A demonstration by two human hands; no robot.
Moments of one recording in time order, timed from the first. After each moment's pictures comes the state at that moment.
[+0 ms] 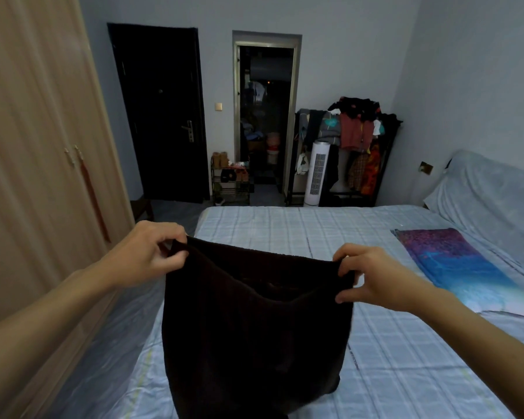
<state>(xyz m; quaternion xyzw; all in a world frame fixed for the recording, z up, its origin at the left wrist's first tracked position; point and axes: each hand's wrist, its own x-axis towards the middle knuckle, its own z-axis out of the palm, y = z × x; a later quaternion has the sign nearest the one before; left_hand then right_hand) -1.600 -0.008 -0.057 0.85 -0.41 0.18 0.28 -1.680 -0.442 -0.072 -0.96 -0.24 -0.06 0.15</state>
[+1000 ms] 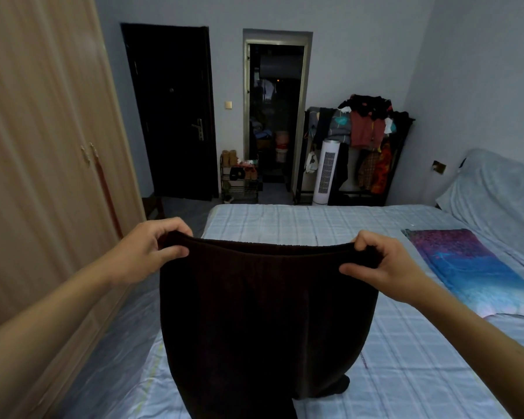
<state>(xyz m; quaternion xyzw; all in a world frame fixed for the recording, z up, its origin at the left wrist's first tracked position) -1.626 0.007 -0.047 0.87 -0.29 0.05 0.39 -1.686 -0.422 -0.072 -0.87 -0.20 -0.18 0.41</state>
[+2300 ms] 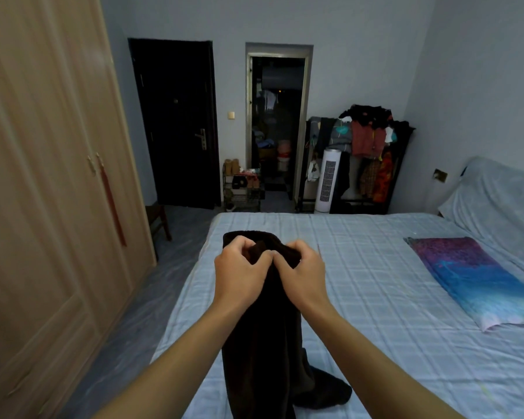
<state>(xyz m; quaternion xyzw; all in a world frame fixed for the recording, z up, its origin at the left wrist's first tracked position) -1.666 -0.153 -0.077 0.81 -0.03 0.18 0.56 -1.670 -0.275 -0.091 -0.78 0.02 -0.22 0.58</state>
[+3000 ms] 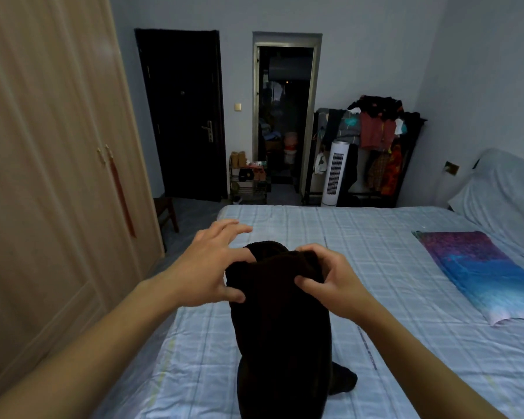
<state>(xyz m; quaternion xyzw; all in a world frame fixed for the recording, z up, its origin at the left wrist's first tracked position) -1.662 -0.057 -0.057 0.93 -0.36 0.10 0.06 -1.696 -0.321 -0.095 -0.79 -0.18 -0.07 0.58</state>
